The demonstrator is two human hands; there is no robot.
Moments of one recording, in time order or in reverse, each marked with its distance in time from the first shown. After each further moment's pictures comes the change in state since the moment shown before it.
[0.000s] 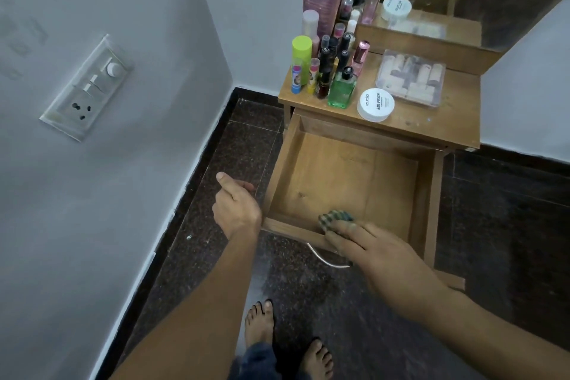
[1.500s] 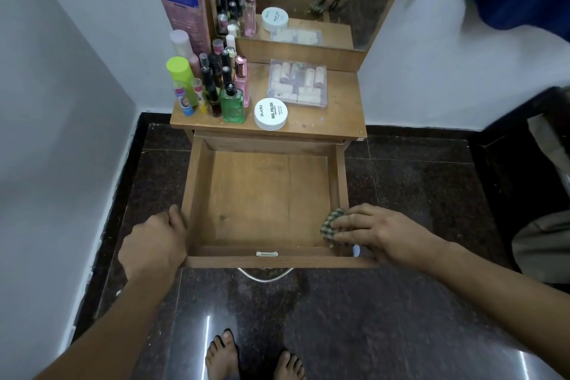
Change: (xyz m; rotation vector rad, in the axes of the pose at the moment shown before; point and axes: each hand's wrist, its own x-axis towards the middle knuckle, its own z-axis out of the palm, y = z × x) left_hand -0.006 0.029 -0.003 0.851 -0.343 0.374; right_hand -0.089 0.125 -0.021 0.023 -0.064 0.021
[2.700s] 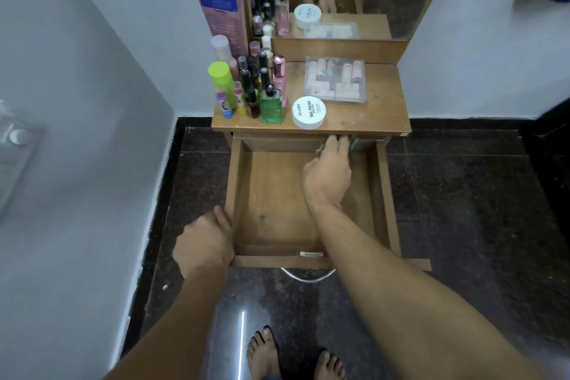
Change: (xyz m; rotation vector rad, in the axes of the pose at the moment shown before) left_hand 0.006 -0.002 0.008 0.036 0.032 0.002; right_hand 0.238 -0.066 0.014 0.364 0.804 1.188
